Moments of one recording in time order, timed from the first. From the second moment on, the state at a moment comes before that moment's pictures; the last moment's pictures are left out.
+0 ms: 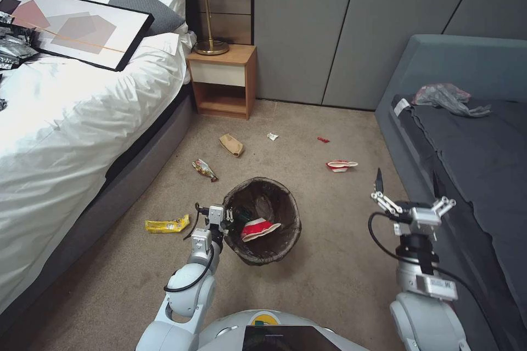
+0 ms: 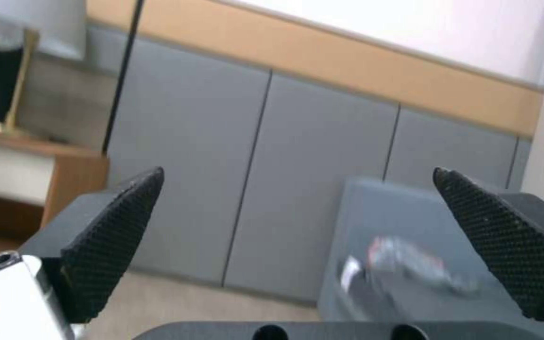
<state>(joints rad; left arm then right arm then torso) 1.50 -1.45 -0.31 -2.00 -0.09 0.26 -0.07 -1.74 1.39 0.72 2.20 -0.08 0.46 0.26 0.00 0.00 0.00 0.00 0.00</state>
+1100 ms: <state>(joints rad) 1.53 -1.48 -0.31 -2.02 -0.06 0.25 -0.08 -1.74 1.44 0.71 1.85 -0.05 0.74 0.12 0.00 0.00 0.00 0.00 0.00</state>
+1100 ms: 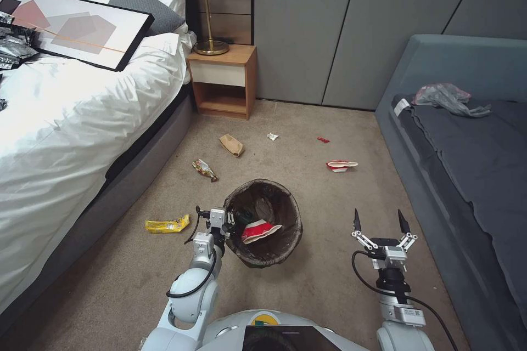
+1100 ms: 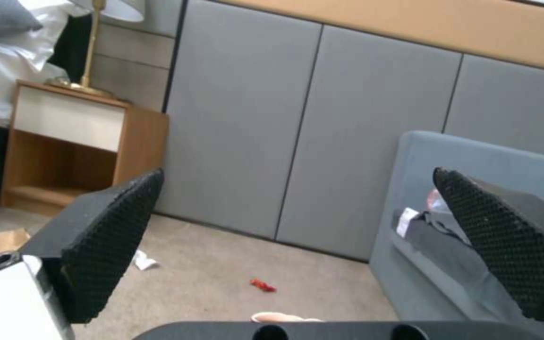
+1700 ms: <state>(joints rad) 1.53 -1.48 -0.30 -2.01 -0.04 0.25 -0.08 -1.72 1.44 0.70 1.86 -0.03 0.74 0.08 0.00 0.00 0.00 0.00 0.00</state>
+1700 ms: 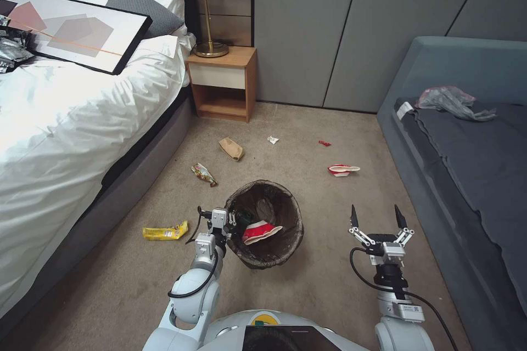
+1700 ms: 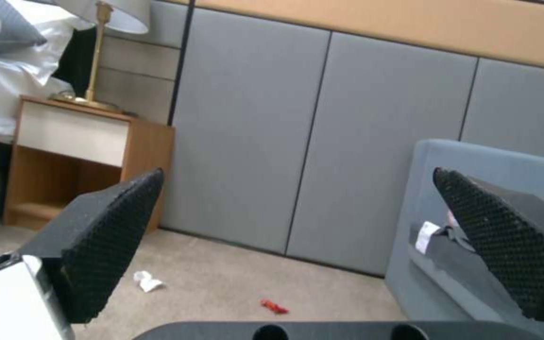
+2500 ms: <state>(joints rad) 1.53 -1.48 -0.29 -2.02 -0.04 0.26 -0.08 -1.72 1.44 0.70 1.87 -0.02 0.74 0.07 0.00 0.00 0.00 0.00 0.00</state>
